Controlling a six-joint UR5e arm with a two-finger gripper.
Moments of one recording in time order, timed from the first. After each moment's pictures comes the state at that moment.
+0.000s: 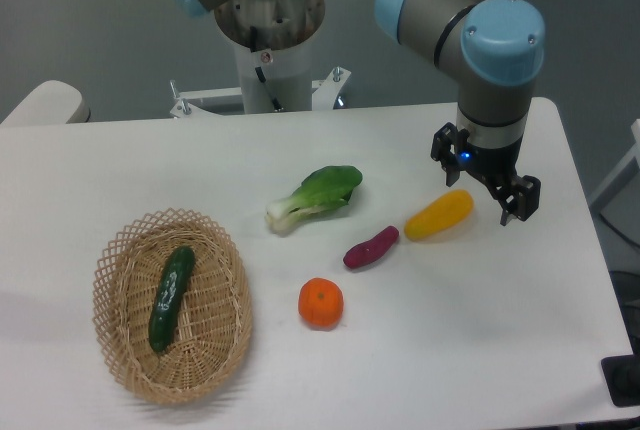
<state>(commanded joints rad) 2.66 -1.89 -1.47 -1.18 1.63 1.50</state>
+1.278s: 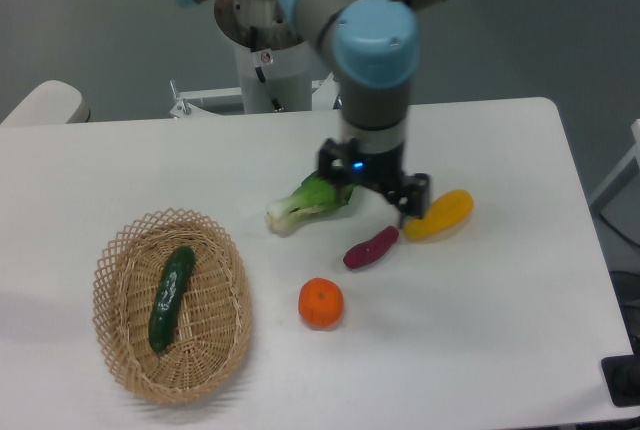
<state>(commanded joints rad) 2.36 -1.80 -1.62 -1.19 1.55 0.66</state>
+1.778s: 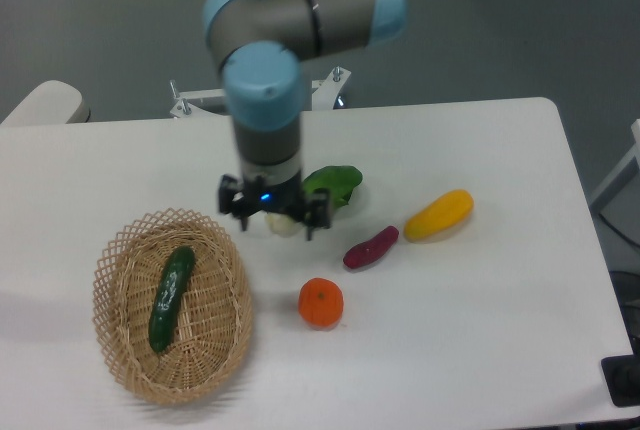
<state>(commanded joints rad) 2.17 -1.90 -1.66 -1.05 1.55 0.26</state>
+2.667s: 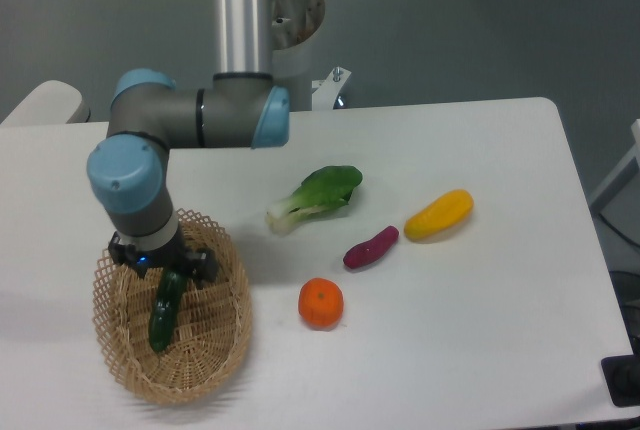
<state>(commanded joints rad) 1.98 -2.07 -1.68 -0.89 1.57 0.23</state>
